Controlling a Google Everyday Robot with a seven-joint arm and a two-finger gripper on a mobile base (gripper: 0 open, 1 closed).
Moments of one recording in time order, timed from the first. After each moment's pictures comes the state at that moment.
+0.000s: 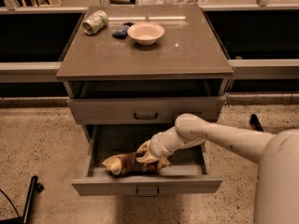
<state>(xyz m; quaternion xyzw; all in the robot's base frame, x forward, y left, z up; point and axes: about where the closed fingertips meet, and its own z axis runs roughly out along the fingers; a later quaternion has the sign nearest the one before) 0.550 0.035 0.481 -0.71 0.57 0.28 0.30</state>
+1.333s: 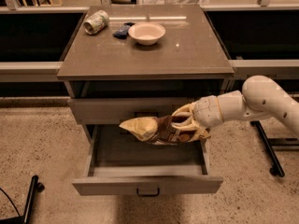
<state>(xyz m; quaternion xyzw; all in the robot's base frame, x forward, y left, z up) 0.549 -0.092 0.715 -0.70 0.50 0.24 0.44</state>
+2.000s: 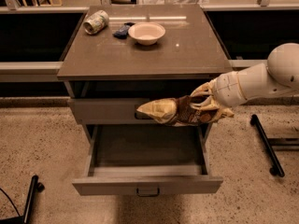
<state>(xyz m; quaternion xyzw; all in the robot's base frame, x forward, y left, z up) 0.572 -0.148 0.782 -0.74 0.51 0.11 0.42</state>
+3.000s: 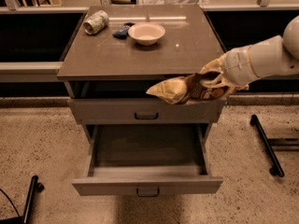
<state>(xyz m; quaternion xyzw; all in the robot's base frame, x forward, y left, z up) 0.598 -0.168 0.849 -0.79 0.46 -0.03 0.41</state>
